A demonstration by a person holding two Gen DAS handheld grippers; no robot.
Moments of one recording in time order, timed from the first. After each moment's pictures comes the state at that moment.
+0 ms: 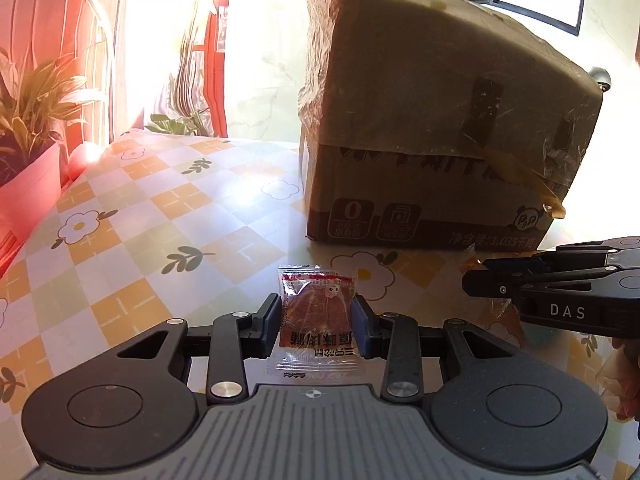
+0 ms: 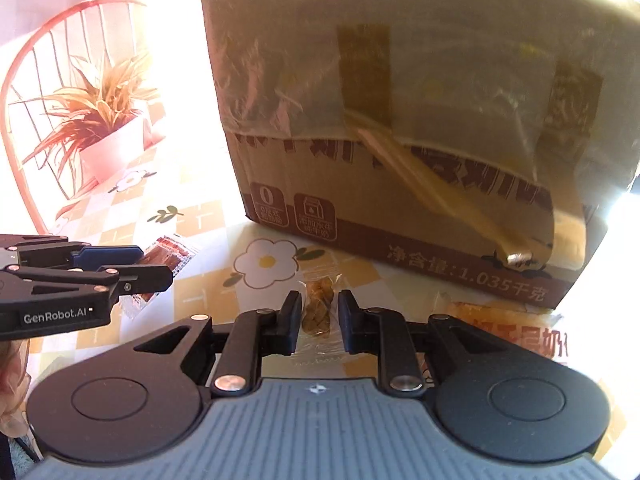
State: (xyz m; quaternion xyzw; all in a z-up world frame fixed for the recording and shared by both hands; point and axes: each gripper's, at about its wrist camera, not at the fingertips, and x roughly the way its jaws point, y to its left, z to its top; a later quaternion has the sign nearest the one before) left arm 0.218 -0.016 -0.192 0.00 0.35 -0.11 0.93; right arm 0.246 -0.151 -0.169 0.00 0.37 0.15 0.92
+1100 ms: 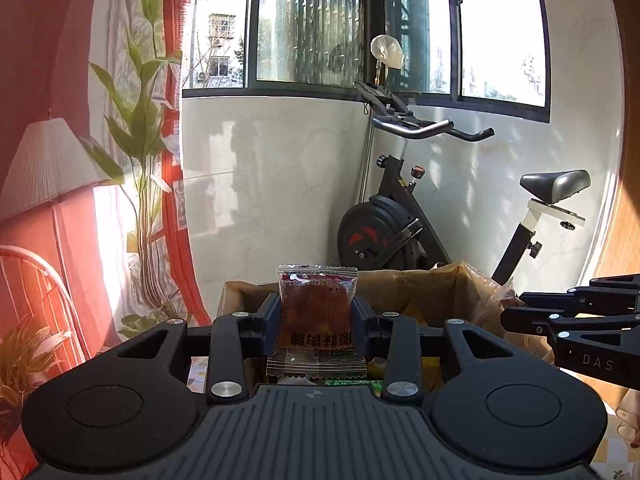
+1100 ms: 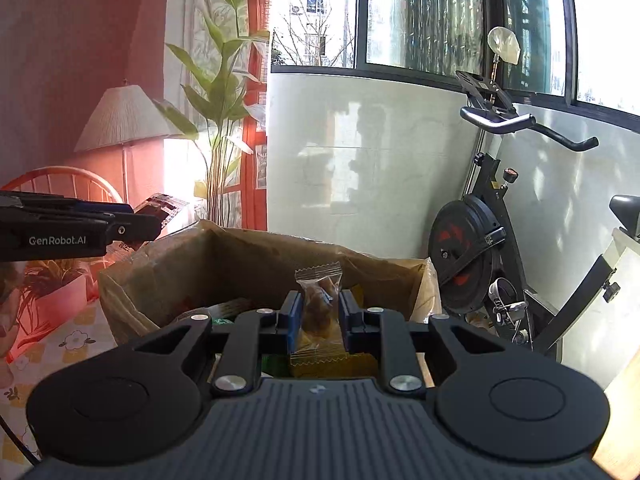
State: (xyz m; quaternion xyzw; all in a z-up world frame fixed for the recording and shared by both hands) left arm 0.329 -0.120 -0.011 0.04 0.20 -0.12 0.97; right arm 0.306 -0.255 0.005 -0.02 0.23 0.08 0.97
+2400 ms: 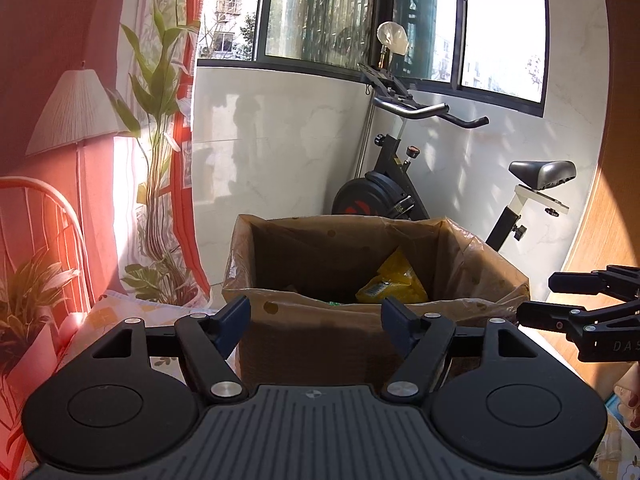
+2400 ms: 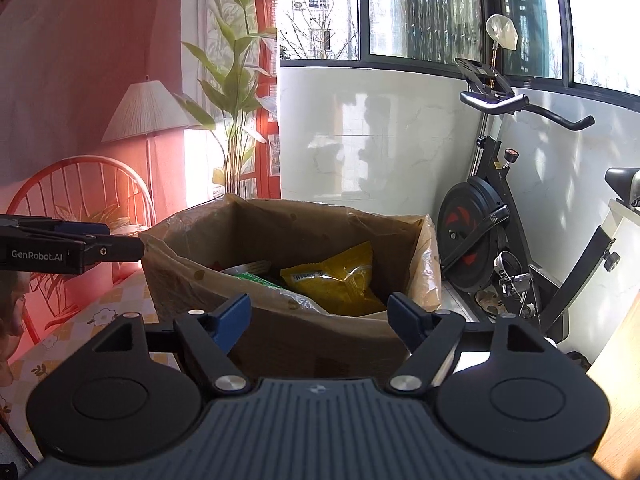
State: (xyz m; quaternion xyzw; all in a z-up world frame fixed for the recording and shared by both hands) left arm 0.257 -0.080 -0.035 0.00 0.23 -0.13 0.96; right arm 0.235 -0.261 -0.004 0.00 0.23 0.10 0.97
